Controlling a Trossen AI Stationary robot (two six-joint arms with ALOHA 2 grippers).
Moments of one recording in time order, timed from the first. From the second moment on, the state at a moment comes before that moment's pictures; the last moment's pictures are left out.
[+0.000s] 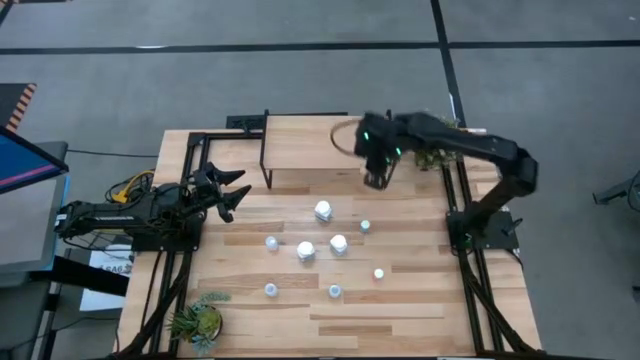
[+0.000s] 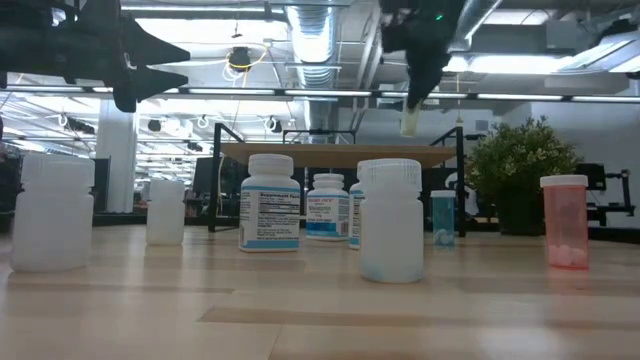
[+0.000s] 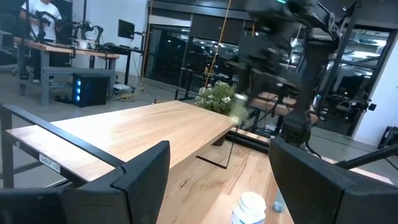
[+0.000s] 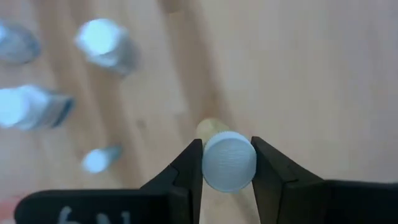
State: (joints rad) left arm 0.09 0.26 0.11 0.26 -0.36 -0.18; right arm -0.40 1.61 1.60 -1.14 0.05 -0.12
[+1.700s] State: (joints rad) left arm 0.08 0.26 0.11 0.26 -0.35 -0.18; right arm -0.74 1.81 1.81 -1.20 0.00 -0.42
